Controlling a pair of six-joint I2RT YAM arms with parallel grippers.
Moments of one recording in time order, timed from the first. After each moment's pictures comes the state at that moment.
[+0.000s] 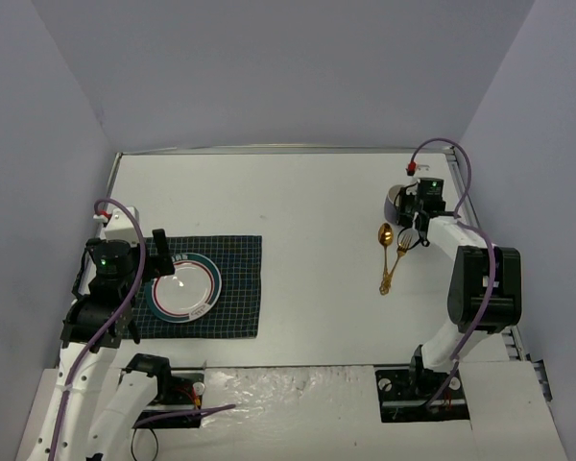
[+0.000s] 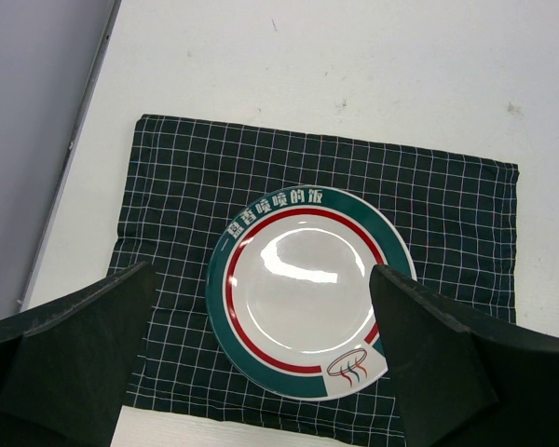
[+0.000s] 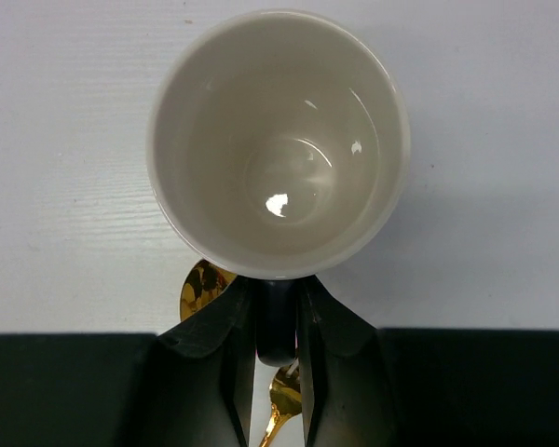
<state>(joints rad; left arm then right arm) -0.14 0.63 0.85 -0.70 -0.26 -0.15 -0.06 1.67 0.98 -0.02 -0.05 0.00</state>
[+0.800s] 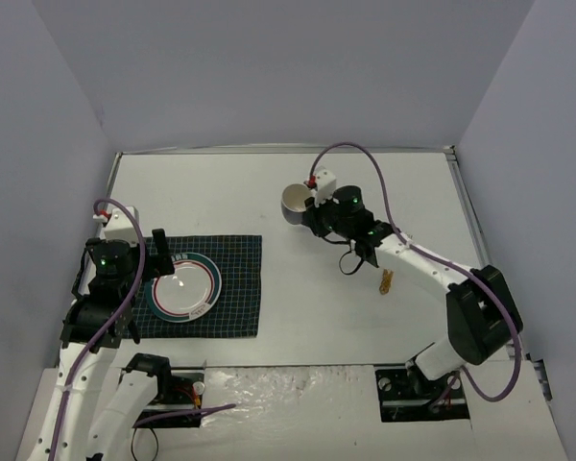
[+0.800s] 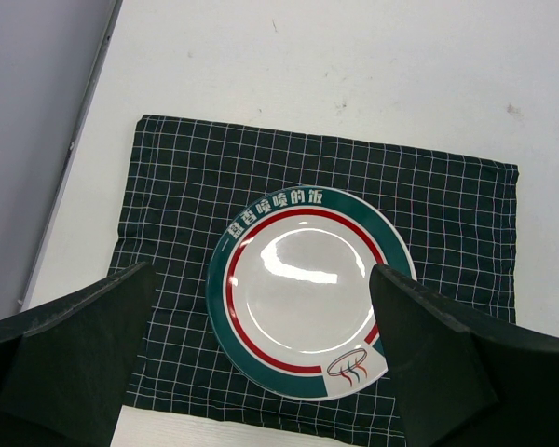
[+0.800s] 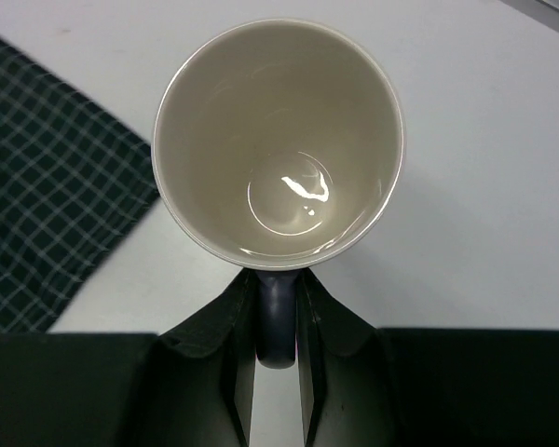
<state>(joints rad) -0.14 0.63 0.85 -0.70 -0.26 -0.15 0.55 1.51 0.96 0.10 -0.10 -0.04</state>
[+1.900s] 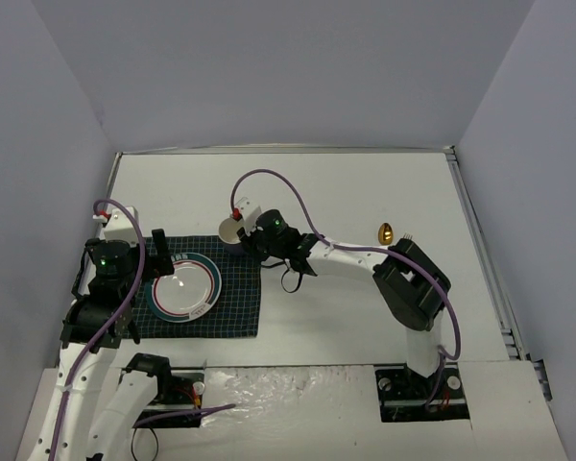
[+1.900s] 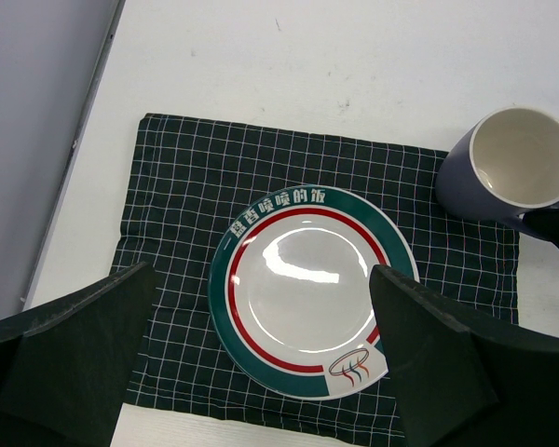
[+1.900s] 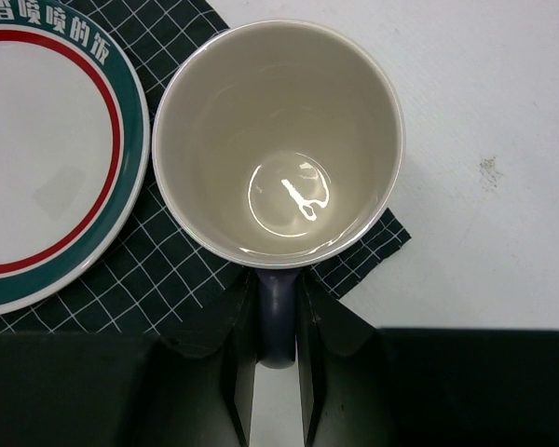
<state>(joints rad) -0.14 0.63 0.85 -0.70 -0.27 -0.15 0.88 1.91 1.22 0.15 0.00 -0.01</state>
